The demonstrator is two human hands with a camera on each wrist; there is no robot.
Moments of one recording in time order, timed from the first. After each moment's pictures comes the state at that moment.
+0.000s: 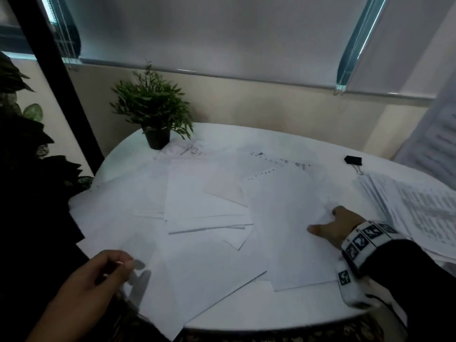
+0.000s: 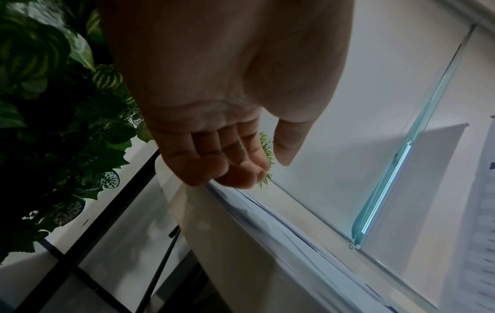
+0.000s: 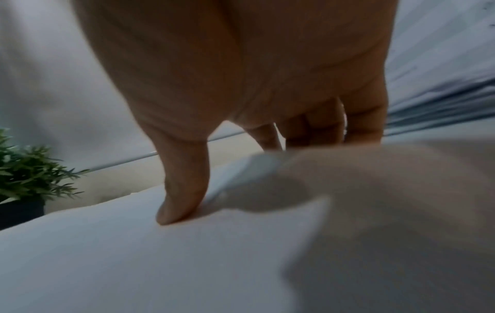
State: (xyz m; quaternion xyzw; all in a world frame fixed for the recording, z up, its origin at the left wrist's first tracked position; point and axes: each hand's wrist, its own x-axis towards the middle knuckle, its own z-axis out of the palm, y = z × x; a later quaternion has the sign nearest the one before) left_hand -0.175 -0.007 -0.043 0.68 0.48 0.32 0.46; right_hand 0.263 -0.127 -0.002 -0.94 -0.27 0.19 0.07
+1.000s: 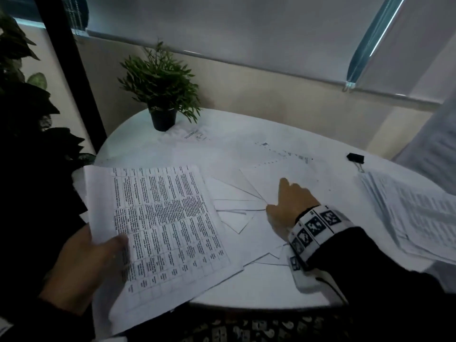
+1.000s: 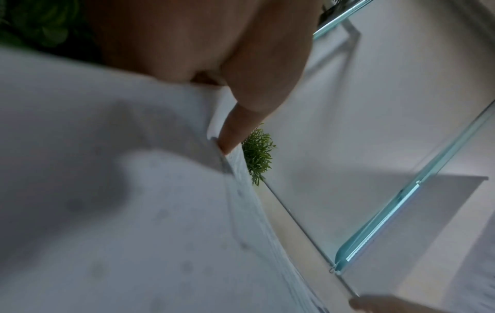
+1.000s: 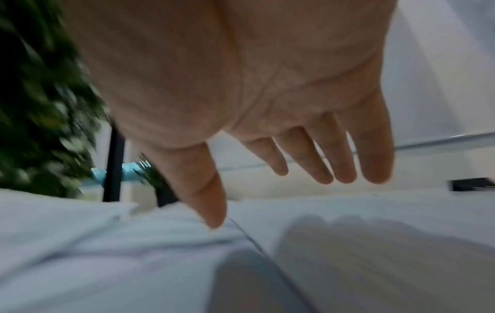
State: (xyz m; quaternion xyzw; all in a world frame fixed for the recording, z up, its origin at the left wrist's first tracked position) left_hand -0.161 -0.014 -0.037 0.53 0.52 0.41 0.53; right_hand 0.153 -0.077 0.037 -0.89 -0.45 0.12 -0.03
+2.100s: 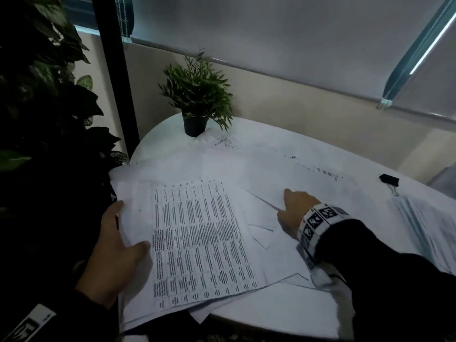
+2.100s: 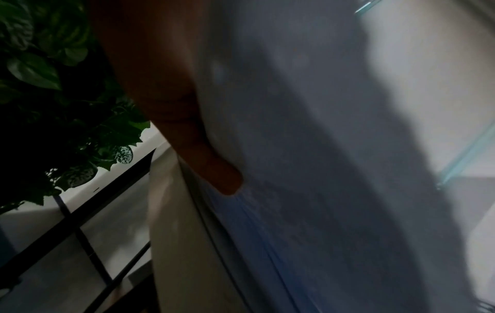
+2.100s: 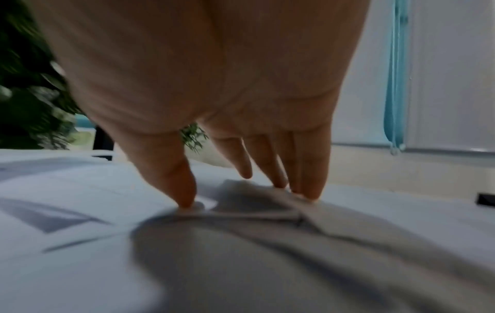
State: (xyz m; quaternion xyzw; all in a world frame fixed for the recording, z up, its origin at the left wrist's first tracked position) left_hand -0.168 -0.005 -0.032 0.53 0.57 0.41 0.46; right_hand 0.162 -0.017 0.013 -0.84 -0.53 0.09 -0.12
